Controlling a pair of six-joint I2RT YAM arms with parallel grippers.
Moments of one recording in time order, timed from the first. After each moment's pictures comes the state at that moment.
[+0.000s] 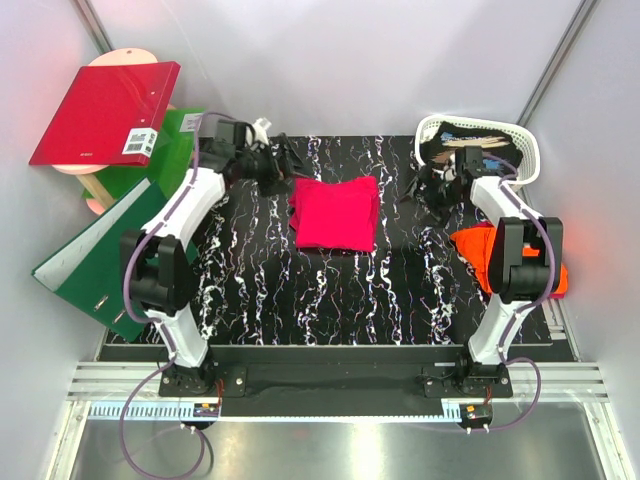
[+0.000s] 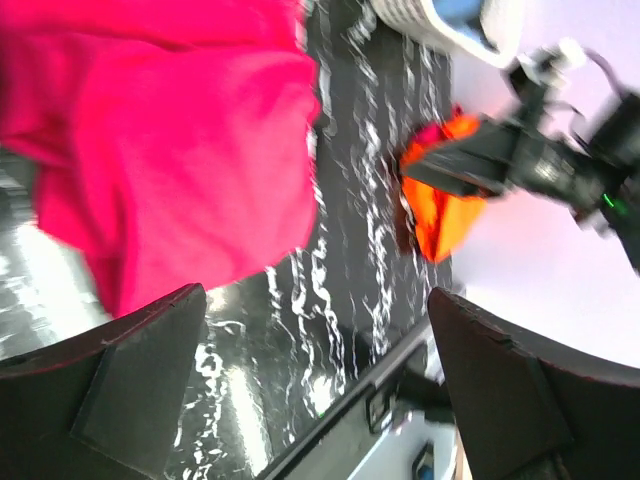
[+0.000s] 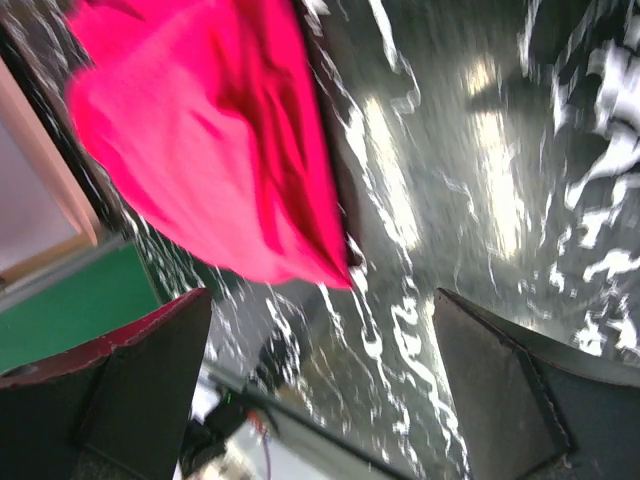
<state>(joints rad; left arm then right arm) -0.21 1.79 1.59 -0.50 0.66 -0.64 0.00 1.88 1.43 -0.59 -0.53 0.61</state>
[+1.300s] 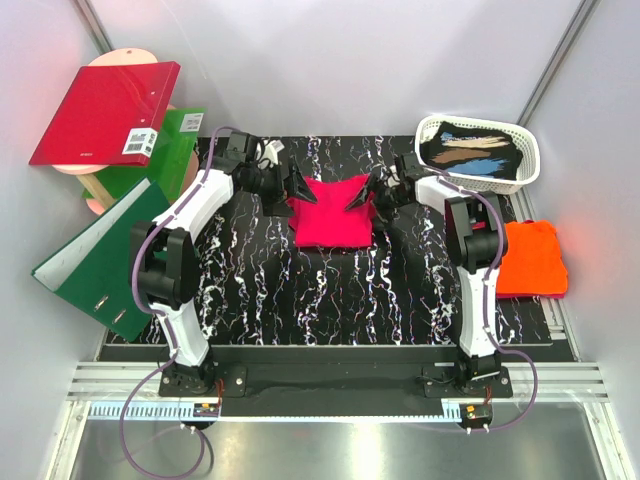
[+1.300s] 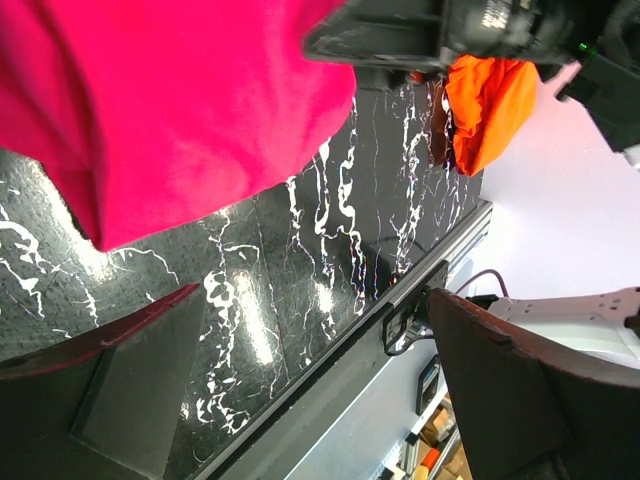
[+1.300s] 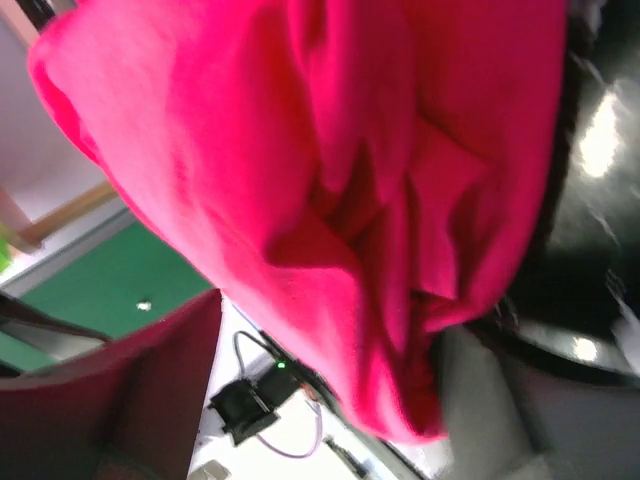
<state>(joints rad) -0.25 1.85 1.56 -0.66 0.73 -0.52 0.23 2.25 1.61 -0.42 -0.72 0.82</state>
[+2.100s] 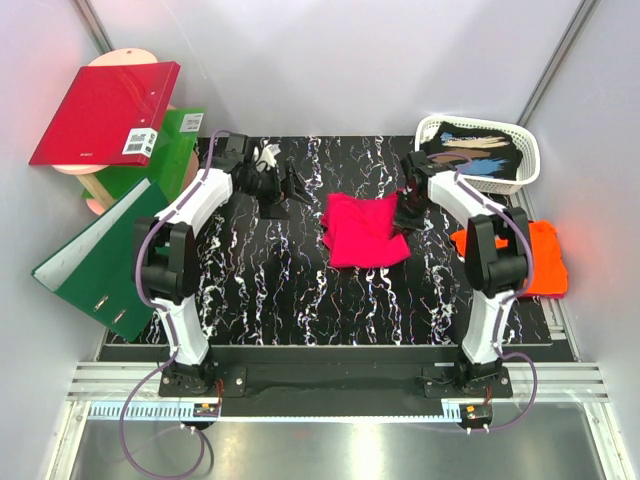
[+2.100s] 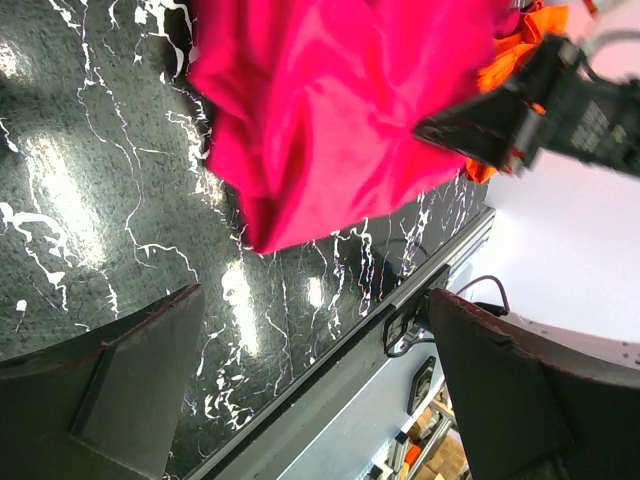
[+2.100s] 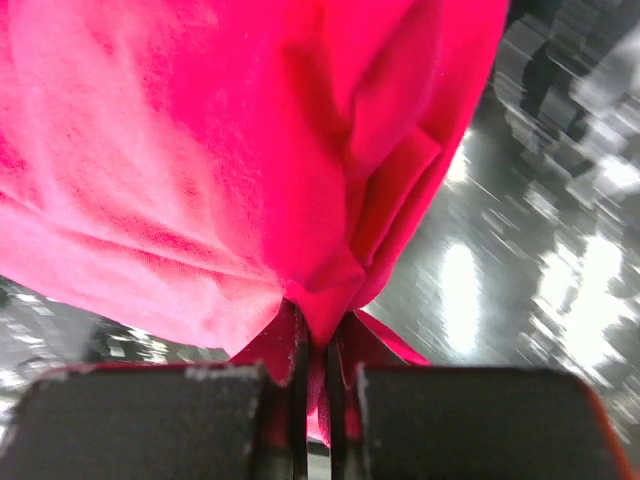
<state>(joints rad) -0.22 1.89 1.57 -0.69 0.73 -0.52 0.25 1.99 1.54 -0.88 -0.15 0.49</state>
